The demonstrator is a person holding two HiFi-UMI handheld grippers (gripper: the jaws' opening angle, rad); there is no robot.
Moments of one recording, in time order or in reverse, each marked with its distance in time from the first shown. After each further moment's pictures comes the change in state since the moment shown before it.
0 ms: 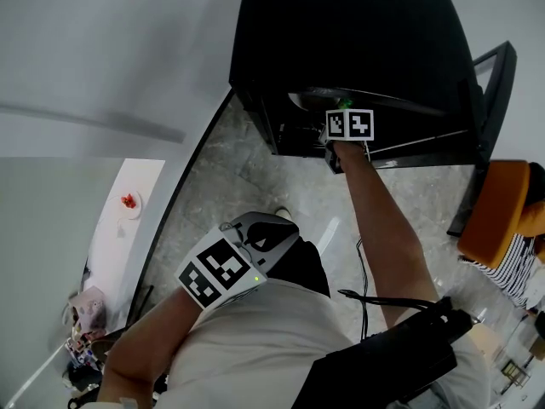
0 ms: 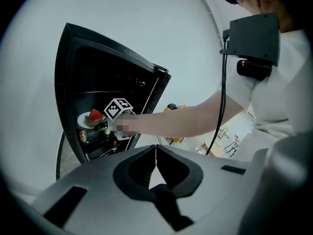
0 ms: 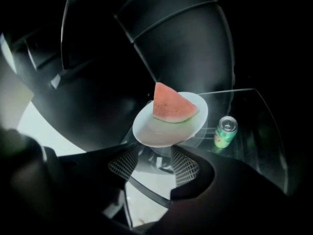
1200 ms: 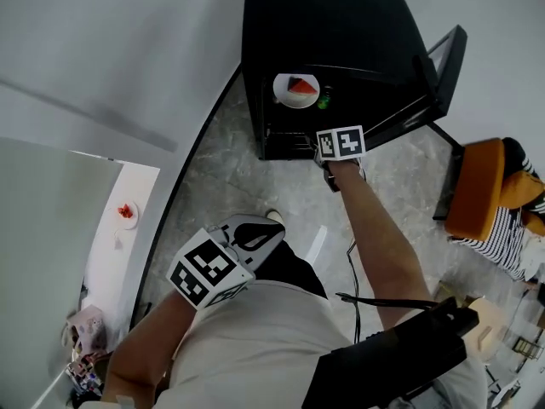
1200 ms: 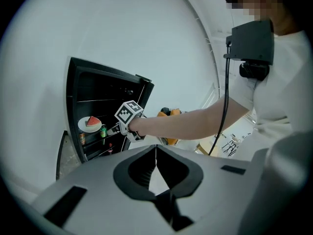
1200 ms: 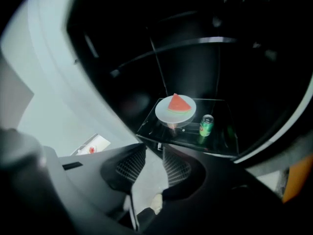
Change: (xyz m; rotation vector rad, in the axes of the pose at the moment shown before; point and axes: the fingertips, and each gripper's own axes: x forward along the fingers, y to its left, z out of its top) left arm -0.071 -0.059 -0.023 0.044 -0.063 -0.028; right arm -0.101 0.057 -0.052 -0.118 0.032 -0.149
